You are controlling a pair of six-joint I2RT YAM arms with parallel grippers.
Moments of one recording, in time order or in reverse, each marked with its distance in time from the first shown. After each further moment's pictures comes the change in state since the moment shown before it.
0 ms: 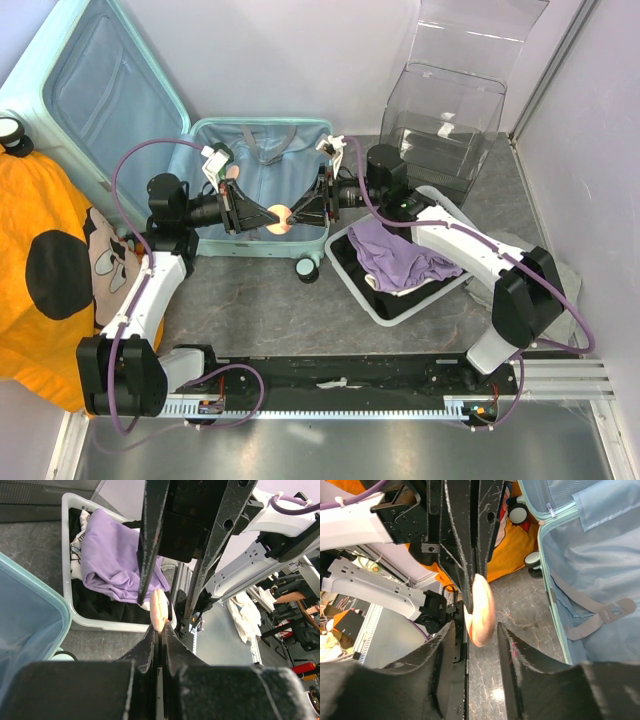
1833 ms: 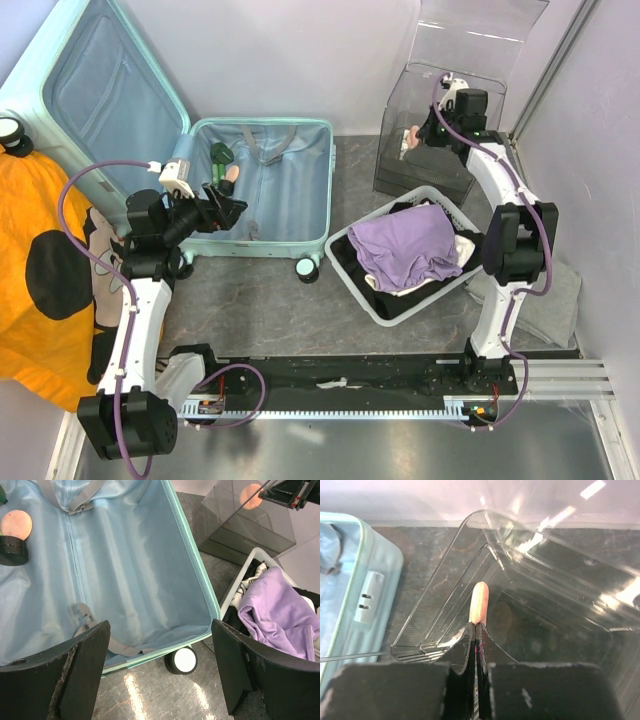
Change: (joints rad) left arm 0.120 -0.222 0.004 -0.504 -0.737 0.361; right arm -0.589 0.392 0.496 -0.533 0.687 -0.281
